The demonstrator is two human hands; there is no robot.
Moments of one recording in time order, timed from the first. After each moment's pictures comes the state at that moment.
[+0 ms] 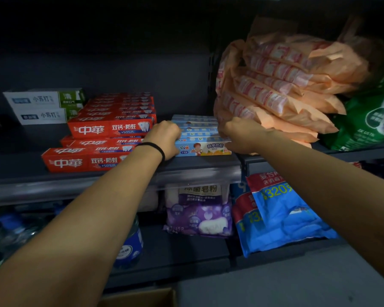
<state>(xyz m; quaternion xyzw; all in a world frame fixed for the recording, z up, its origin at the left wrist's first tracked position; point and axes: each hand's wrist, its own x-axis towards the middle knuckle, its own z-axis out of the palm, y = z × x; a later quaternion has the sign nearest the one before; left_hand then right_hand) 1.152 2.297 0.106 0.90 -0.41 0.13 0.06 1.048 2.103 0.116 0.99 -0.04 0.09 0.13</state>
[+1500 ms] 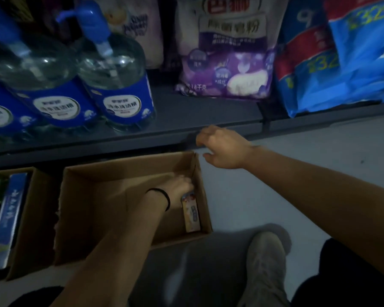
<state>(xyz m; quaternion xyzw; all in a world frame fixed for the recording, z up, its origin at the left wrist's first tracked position) 1.040 2.454 -0.336 0.76 -0.57 -0.30 -0.04 0.991 2.279 -0.233 0.99 0.04 -0.10 -0.08</state>
